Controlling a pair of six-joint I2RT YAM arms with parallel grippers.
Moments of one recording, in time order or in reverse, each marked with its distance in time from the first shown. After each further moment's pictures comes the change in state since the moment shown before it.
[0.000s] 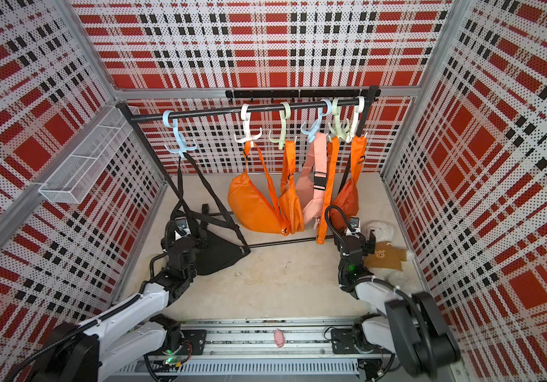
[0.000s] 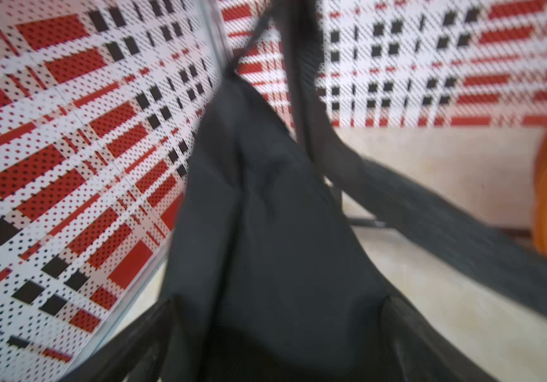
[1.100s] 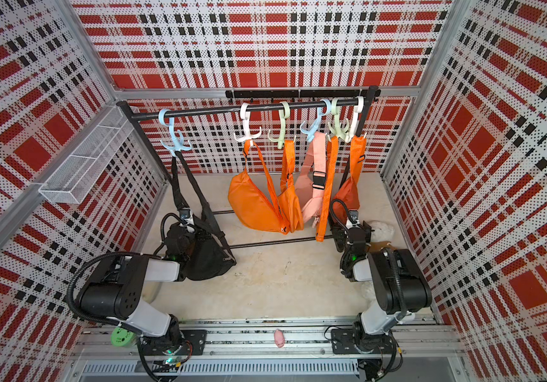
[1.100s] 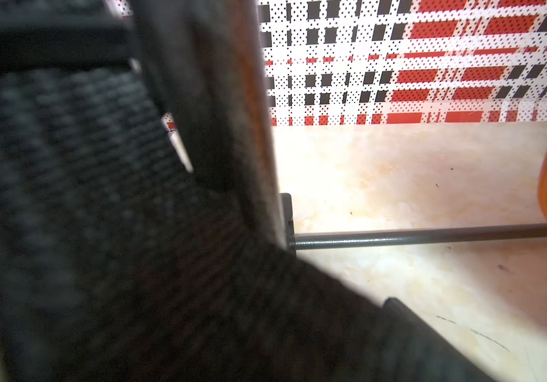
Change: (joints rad) left arm 0.275 0.513 0.081 0.452 0.556 0.033; right arm -0.173 0.242 0.123 0.151 -0.347 0.026
